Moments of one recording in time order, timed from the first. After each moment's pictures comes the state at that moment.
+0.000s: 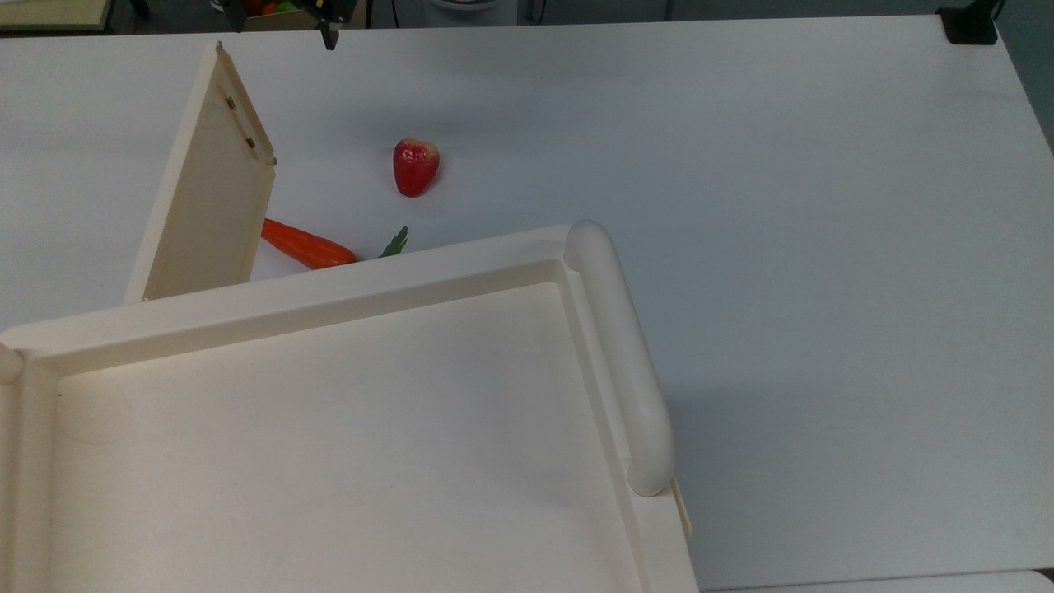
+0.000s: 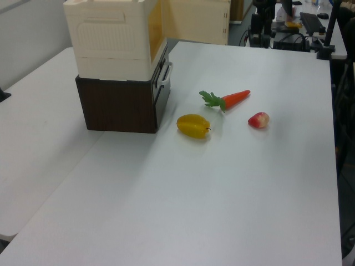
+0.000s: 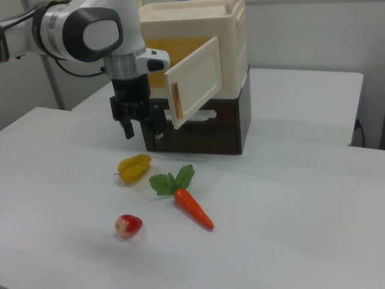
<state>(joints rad) 0.01 0.05 -0.17 -1.62 -0.04 1.64 -0.03</state>
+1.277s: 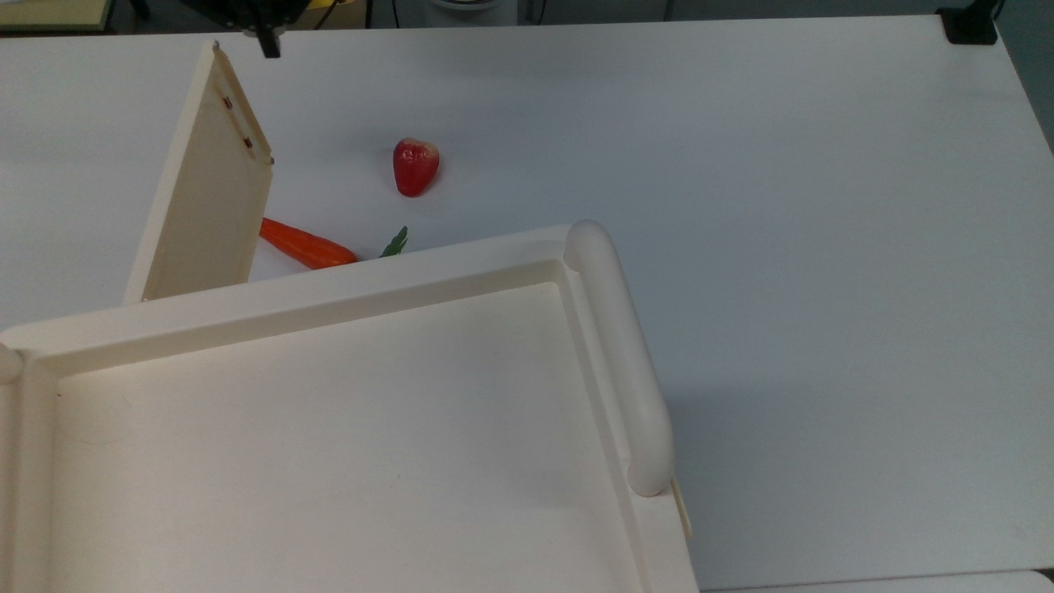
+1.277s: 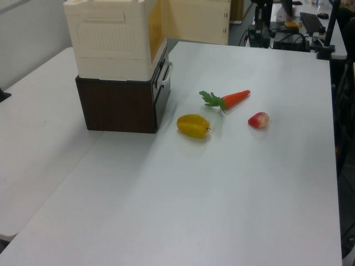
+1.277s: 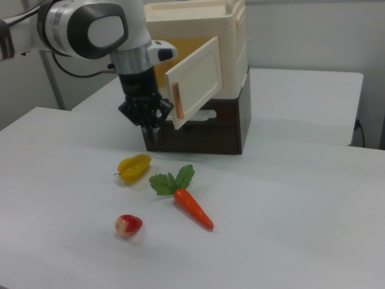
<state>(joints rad) -0.01 0.07 -0.17 -1.58 -0.02 1.69 -0.39</state>
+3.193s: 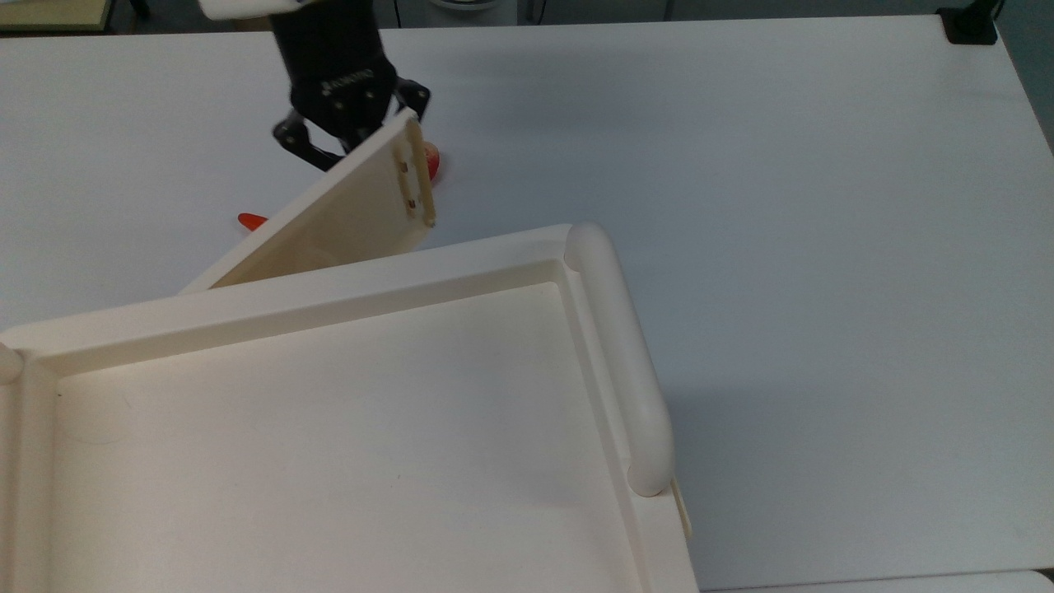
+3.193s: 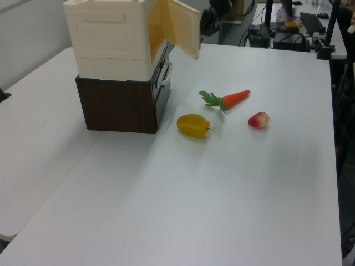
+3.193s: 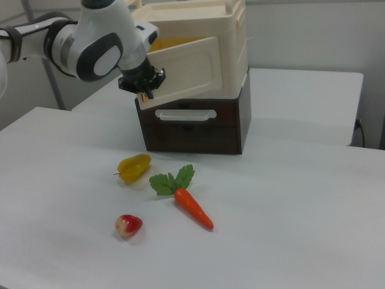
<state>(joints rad) 0.11 0.21 -0.15 -1.58 0.32 2.29 -0.80</state>
